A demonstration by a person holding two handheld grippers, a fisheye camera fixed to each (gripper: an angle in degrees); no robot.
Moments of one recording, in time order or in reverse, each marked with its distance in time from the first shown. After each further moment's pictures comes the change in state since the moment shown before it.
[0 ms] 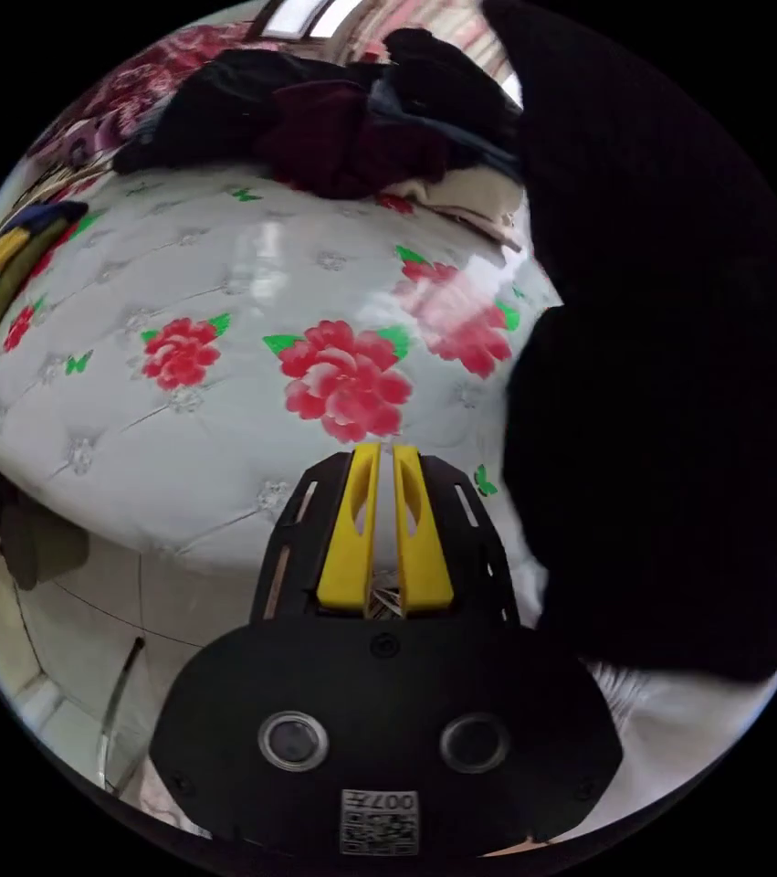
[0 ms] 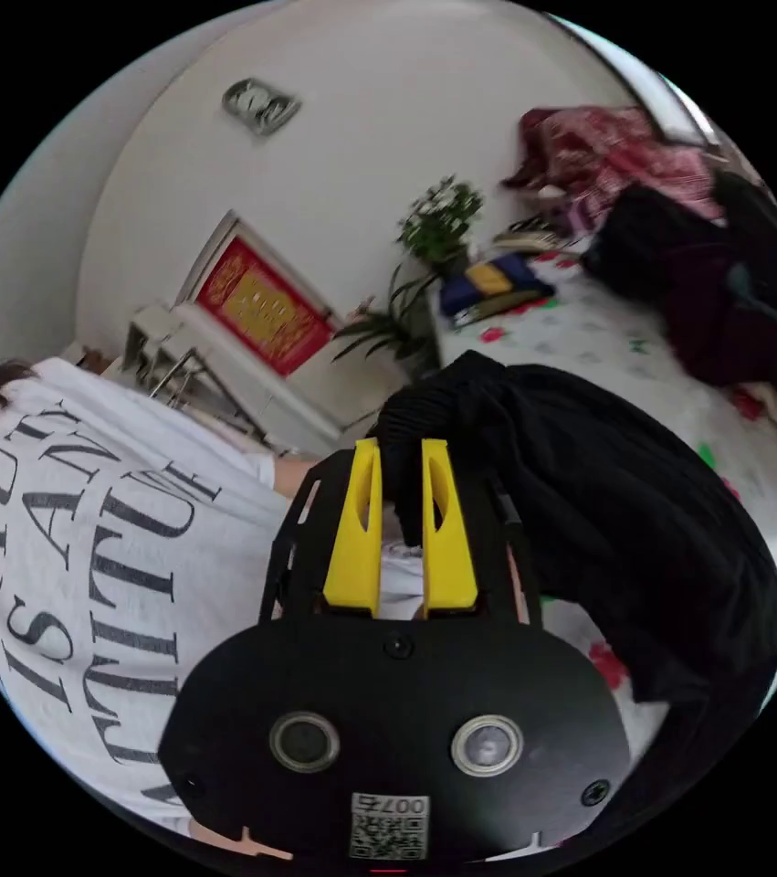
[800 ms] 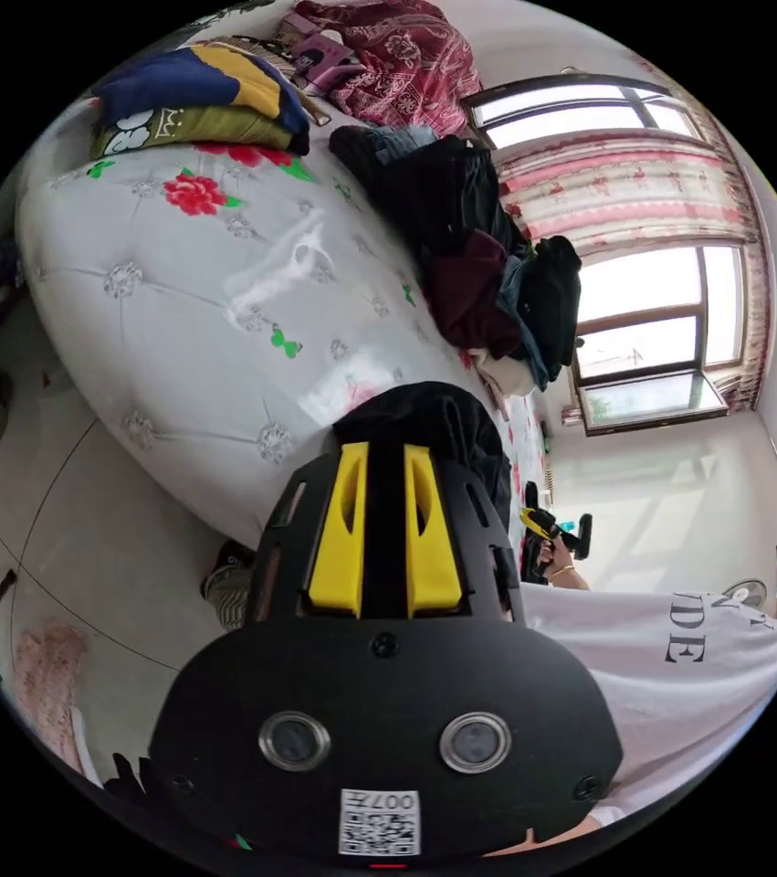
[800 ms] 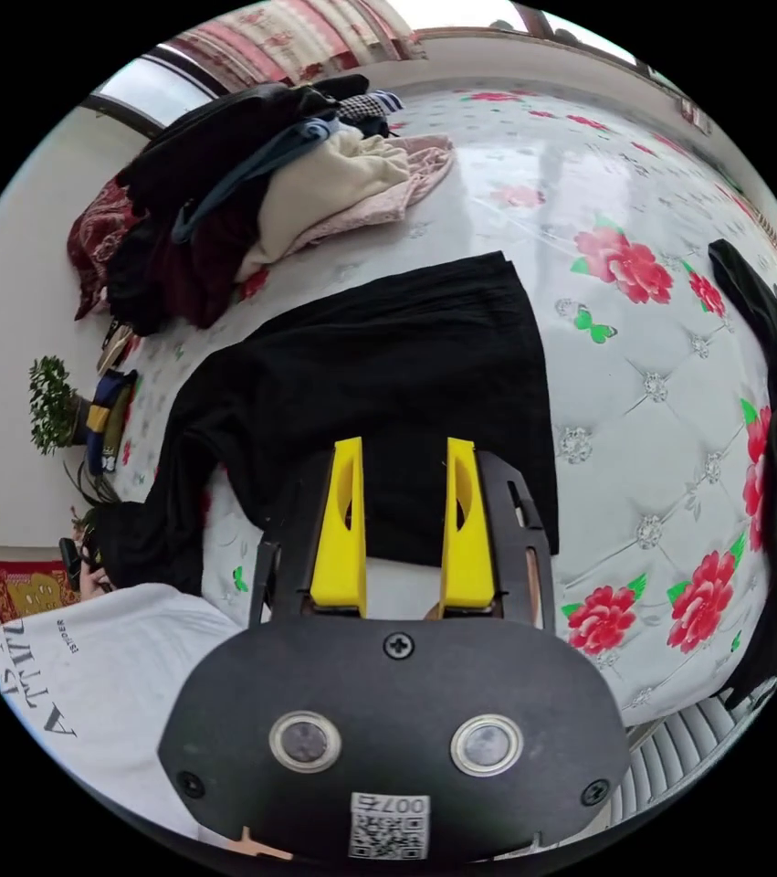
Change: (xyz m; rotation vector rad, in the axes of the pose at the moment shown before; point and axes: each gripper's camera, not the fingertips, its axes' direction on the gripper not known) left arm -0.284 -0.031 -0.180 0.207 0.340 -0.339; right arm 0.223 0.176 -0.152 0.180 0.713 1.022
